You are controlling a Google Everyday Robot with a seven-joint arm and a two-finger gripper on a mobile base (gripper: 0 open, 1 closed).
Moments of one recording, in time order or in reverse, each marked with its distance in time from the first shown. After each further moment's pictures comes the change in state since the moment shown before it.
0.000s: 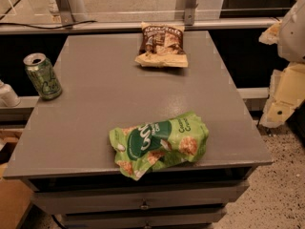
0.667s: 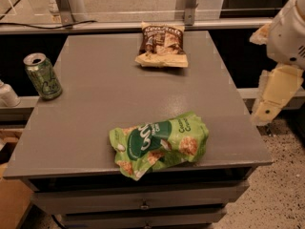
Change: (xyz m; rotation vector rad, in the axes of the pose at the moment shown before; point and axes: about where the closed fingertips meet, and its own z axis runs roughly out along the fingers) arm -0.014 -0.005 0.012 0.006 -0.031 -0.020
